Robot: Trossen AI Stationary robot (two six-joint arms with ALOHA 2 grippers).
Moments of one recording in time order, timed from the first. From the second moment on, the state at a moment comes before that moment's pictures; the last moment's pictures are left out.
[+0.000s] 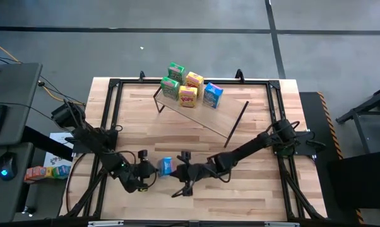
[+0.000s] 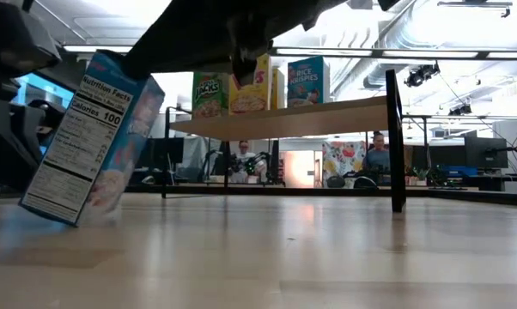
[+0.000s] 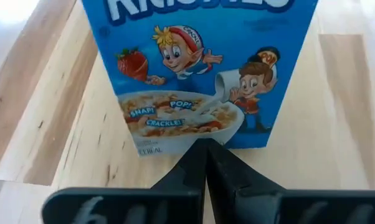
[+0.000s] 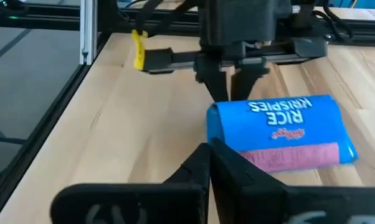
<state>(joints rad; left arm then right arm) -0.81 1.54 0.53 -0.03 -0.64 -0.69 0.40 2.07 1.39 0.20 0.29 0.14</state>
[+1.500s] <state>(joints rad) -0.83 1.12 0.54 -0.44 -0.85 -0.79 0.33 2.06 1.97 -0.51 0.32 0.28</state>
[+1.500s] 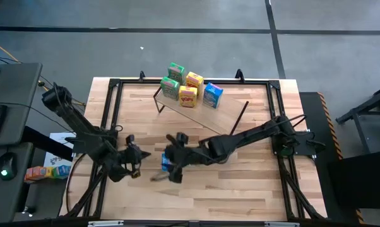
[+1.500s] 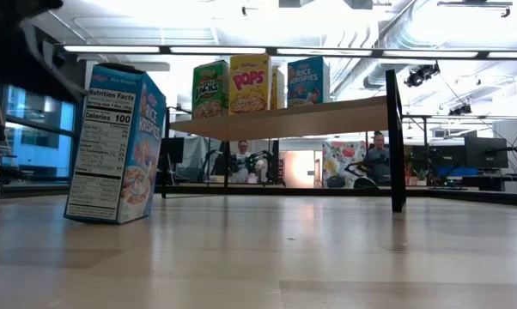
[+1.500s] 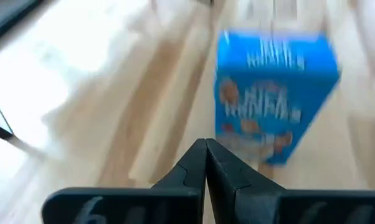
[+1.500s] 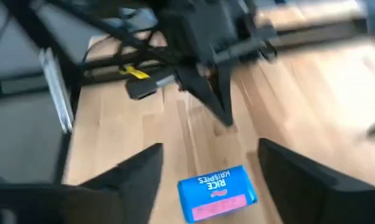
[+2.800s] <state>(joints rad) -0.79 0.56 0.67 -0.48 -0.93 -0.19 0.21 2.22 2.10 -0.79 0.04 1.39</state>
